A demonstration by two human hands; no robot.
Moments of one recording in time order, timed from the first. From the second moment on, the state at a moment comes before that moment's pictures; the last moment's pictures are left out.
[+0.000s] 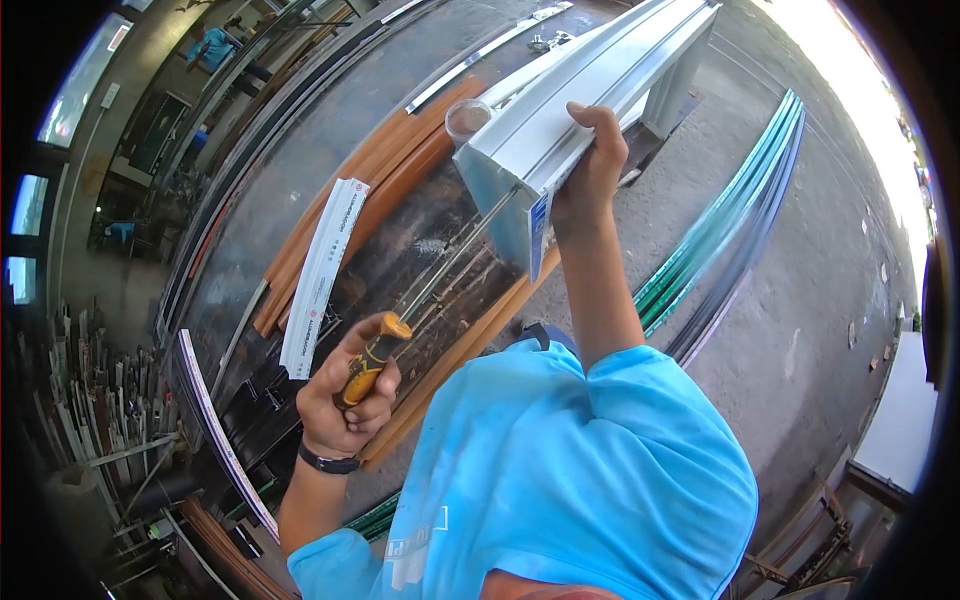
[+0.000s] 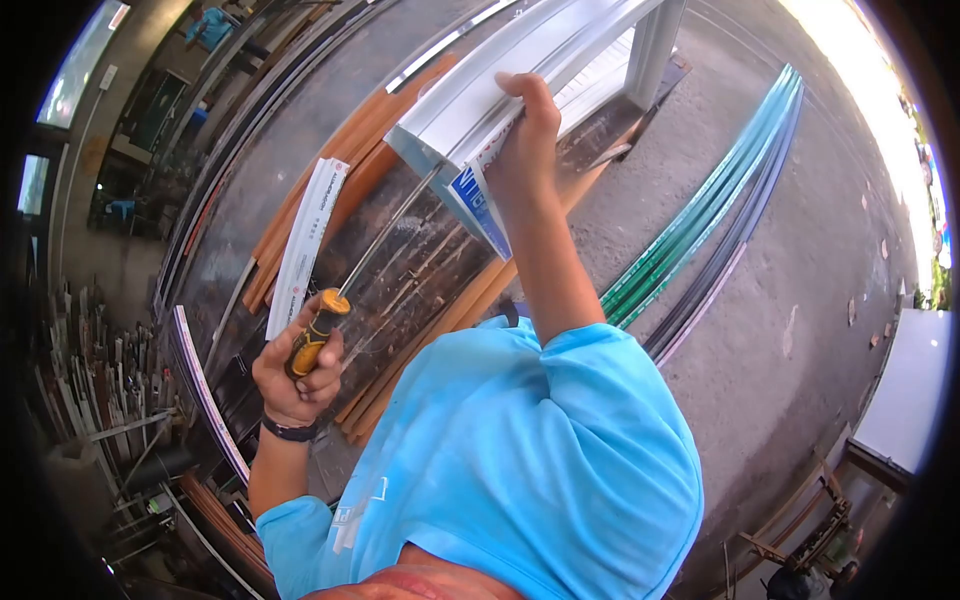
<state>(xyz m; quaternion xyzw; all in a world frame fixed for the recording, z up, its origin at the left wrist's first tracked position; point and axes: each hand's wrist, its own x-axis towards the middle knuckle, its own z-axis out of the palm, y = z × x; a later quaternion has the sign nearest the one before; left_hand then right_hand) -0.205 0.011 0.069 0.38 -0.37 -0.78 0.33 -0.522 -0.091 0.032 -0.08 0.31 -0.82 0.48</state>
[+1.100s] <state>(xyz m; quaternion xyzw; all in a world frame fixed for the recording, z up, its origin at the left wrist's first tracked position) -0.199 -0.037 0.074 0.32 -0.88 -0.25 0.24 -0.508 -0.101 0.035 -0.08 0.32 -0.81 0.49</state>
